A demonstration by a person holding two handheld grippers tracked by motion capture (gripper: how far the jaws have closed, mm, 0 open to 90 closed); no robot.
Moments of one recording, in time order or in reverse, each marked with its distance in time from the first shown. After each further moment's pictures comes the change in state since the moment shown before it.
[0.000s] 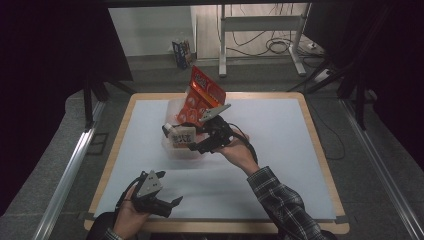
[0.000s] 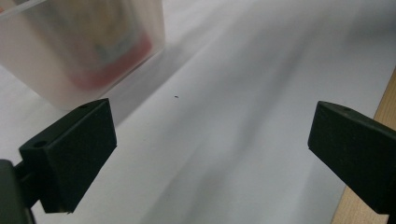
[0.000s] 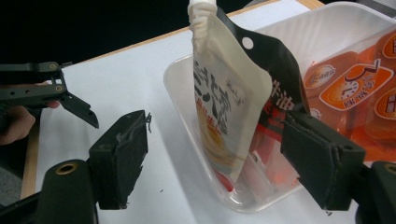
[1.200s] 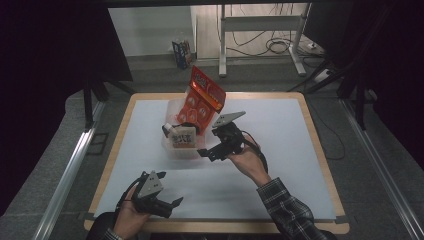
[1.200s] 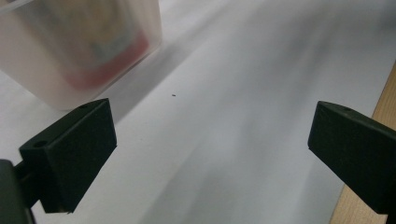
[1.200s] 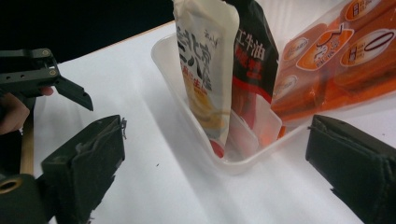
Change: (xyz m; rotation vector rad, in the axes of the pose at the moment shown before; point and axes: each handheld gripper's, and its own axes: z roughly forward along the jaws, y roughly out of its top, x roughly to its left) left arm -0.001 0.000 0.001 0.010 -0.004 0.015; right arm 0.002 -0.029 -0.023 -0.023 -0.060 0.057
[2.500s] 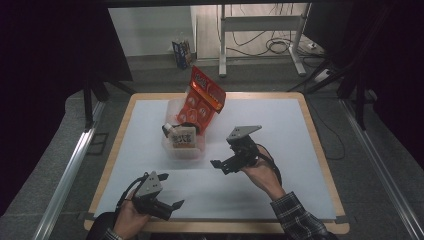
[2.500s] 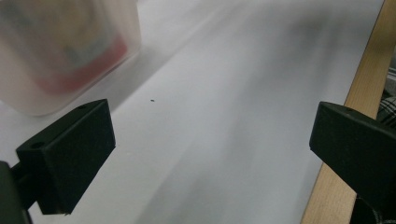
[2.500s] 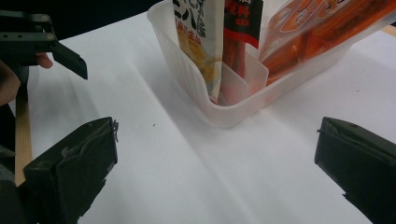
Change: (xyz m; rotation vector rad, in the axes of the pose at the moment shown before) left arm -0.001 0.001 -0.001 -0.029 -0.078 -0.013; right arm 0.008 -0.040 -0.030 -0.011 -0.058 -0.001
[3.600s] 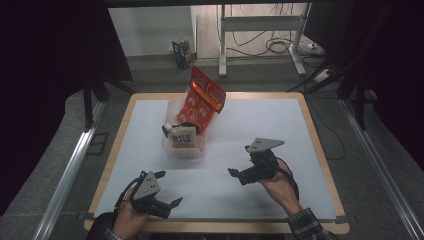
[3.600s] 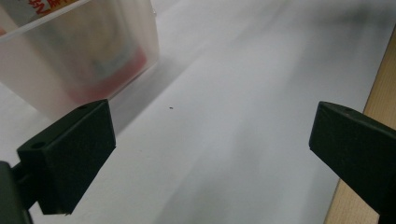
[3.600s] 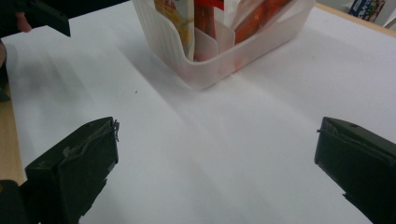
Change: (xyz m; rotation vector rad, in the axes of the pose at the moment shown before) left arm 0.001 -0.001 -0.004 -0.037 0.061 0.022; right arm 0.000 -0.047 -0.037 -0.036 -0.096 0.021
